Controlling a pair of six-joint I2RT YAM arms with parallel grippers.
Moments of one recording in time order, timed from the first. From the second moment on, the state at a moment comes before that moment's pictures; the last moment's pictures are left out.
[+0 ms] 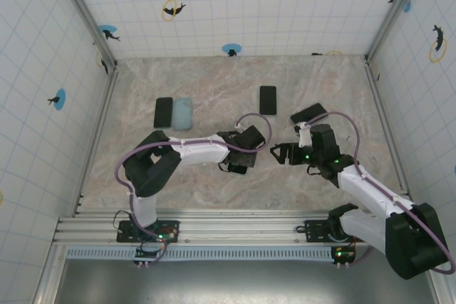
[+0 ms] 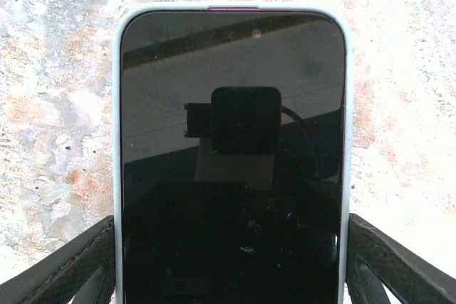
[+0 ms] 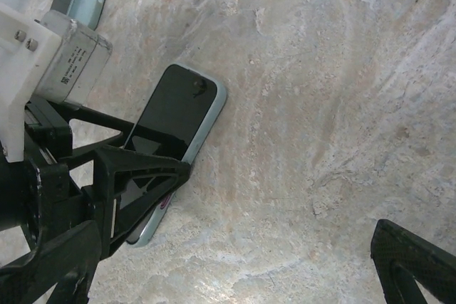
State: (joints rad) left arm -1.00 1.90 1.17 -0.48 -0.23 -0.66; right arm 0.39 1.04 0.42 -0.12 -0.40 0.39
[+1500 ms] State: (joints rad) left arm -0.96 1.70 1.11 -0.01 -0.16 -0.94; right arm 0.61 1.15 0.34 0.47 -0.22 0.82
